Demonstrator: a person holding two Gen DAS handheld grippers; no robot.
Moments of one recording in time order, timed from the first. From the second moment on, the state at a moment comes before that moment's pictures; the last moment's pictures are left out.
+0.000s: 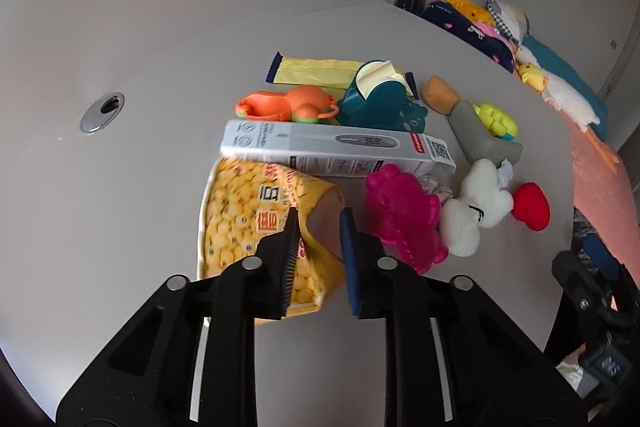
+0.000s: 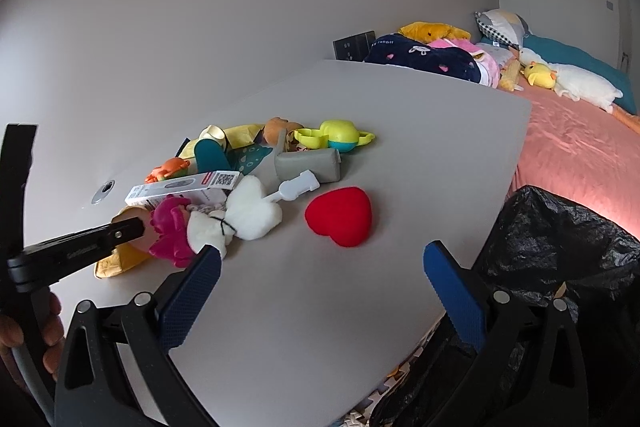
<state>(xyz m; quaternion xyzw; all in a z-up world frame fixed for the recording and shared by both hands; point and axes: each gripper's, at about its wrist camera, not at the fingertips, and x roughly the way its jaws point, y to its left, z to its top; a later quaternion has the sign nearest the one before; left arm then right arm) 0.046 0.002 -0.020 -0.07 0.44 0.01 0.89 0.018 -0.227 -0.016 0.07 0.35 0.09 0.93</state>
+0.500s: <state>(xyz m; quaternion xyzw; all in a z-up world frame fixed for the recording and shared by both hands) 0.035 0.012 0.005 -0.06 0.39 -0.01 0.92 0.069 -0.222 -0.032 0.02 0.39 0.08 0.92</state>
